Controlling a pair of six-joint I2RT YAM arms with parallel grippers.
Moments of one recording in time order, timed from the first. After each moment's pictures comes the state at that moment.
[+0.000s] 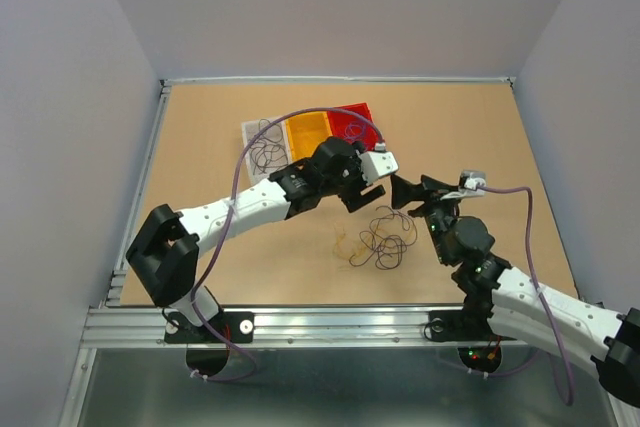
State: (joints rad) left arm -0.88 1.56 1.18 -0.18 0.05 0.36; right arm 0.82 0.74 0.30 0.59 0.61 0.40
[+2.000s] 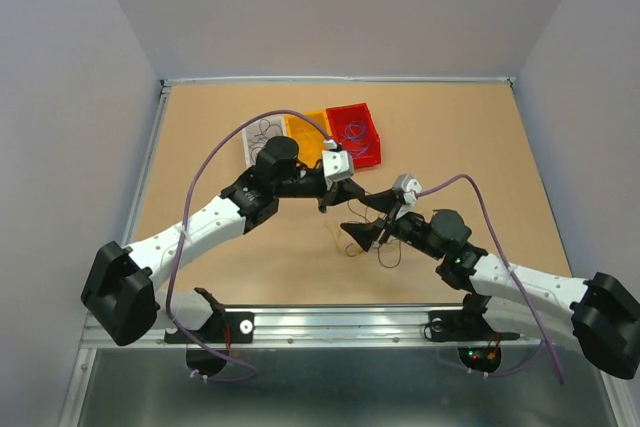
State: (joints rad) left arm -0.75 1.28 0.92 0.12 0.69 0.20; right arm 0.83 0.95 0.28 0.76 -0.17 0.20
